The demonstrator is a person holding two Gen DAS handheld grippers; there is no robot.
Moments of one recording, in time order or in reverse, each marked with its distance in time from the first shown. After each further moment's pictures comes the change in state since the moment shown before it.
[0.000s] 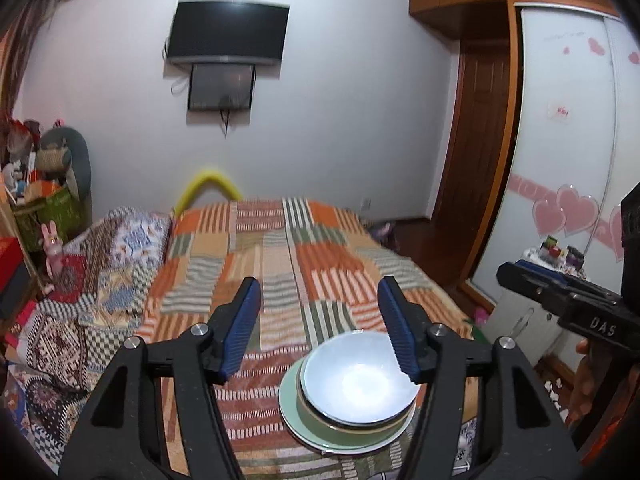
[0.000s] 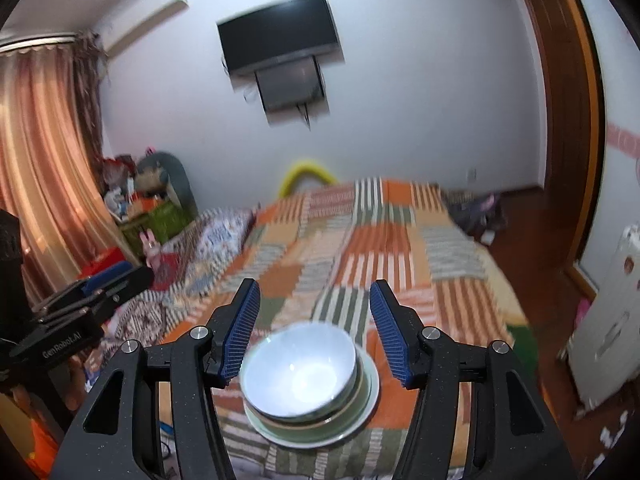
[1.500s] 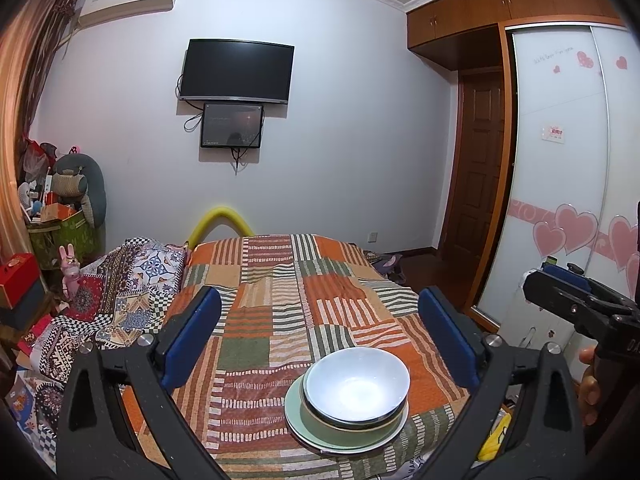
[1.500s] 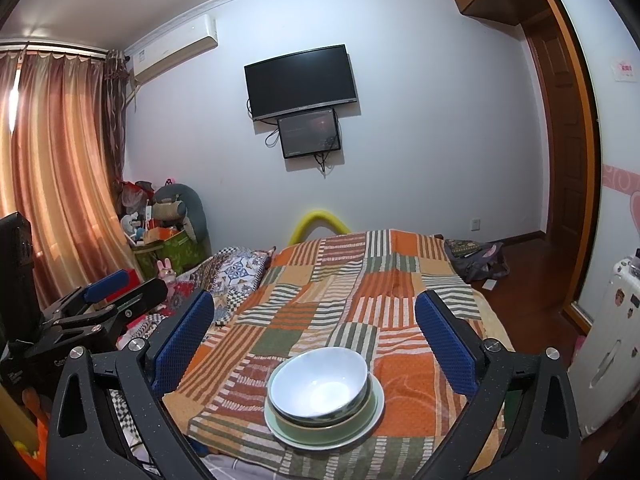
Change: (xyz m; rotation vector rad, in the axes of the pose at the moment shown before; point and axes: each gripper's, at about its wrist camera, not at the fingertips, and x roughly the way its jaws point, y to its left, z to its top) left arm -0.056 -0.015 -0.005 0.010 -0.123 0.037; right arm -0.051 0.026 -0.009 -0.057 -0.160 0.021
